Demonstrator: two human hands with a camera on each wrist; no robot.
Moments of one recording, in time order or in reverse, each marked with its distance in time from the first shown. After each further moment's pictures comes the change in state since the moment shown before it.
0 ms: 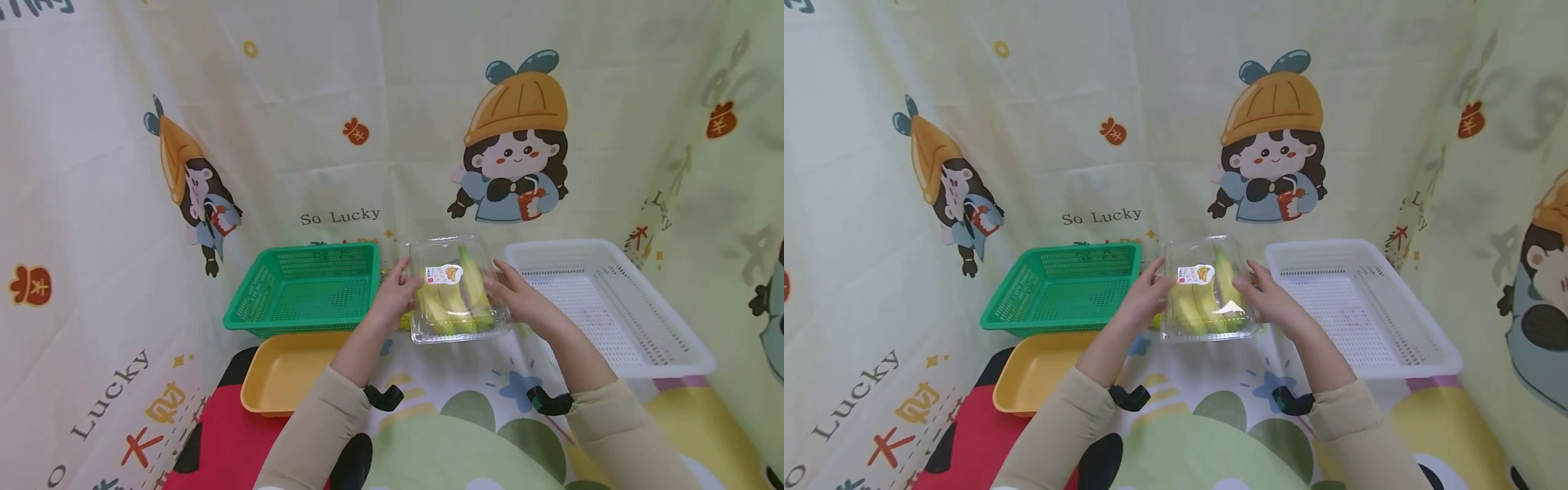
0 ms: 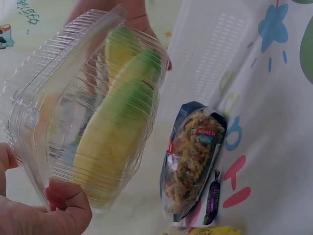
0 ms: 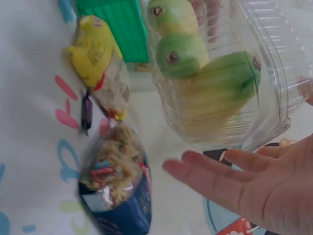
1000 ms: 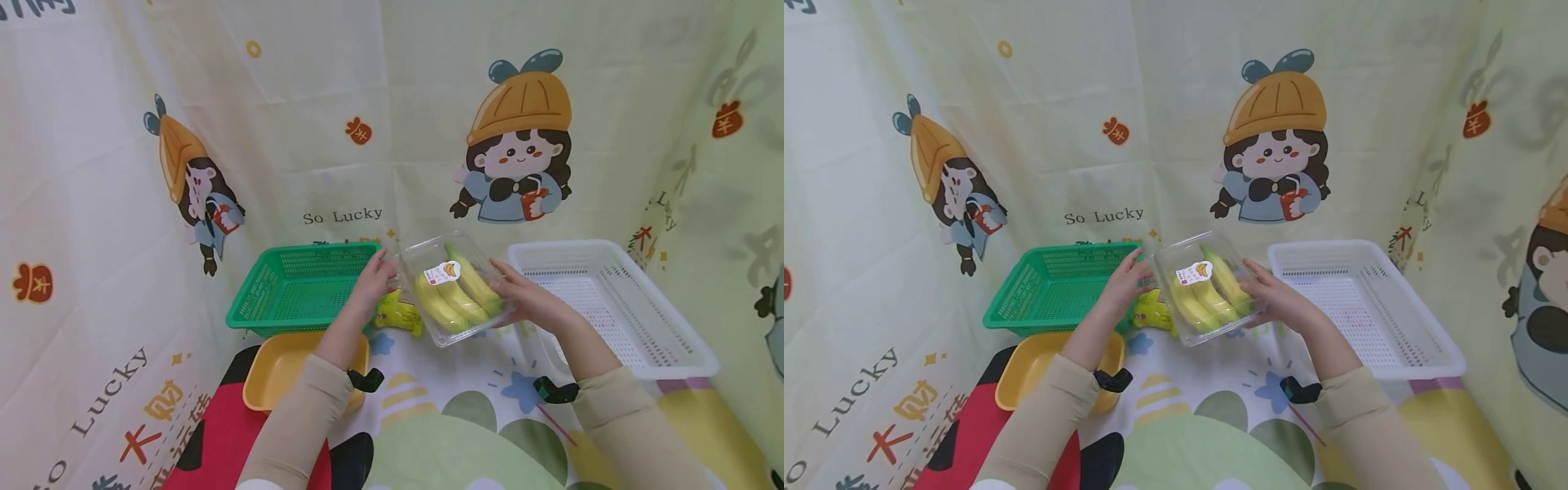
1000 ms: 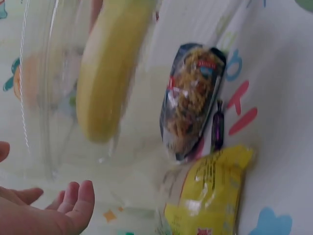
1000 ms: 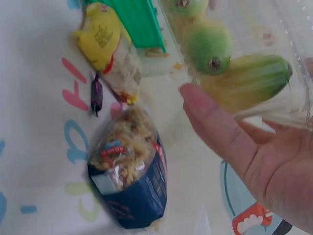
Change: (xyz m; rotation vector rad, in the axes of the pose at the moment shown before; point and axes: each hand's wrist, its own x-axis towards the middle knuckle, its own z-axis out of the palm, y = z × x) left_hand 0.019 0.007 -0.046 0.153 0.061 0.010; right_hand 0.013 0.018 -0.015 0.267 -0.209 -0.032
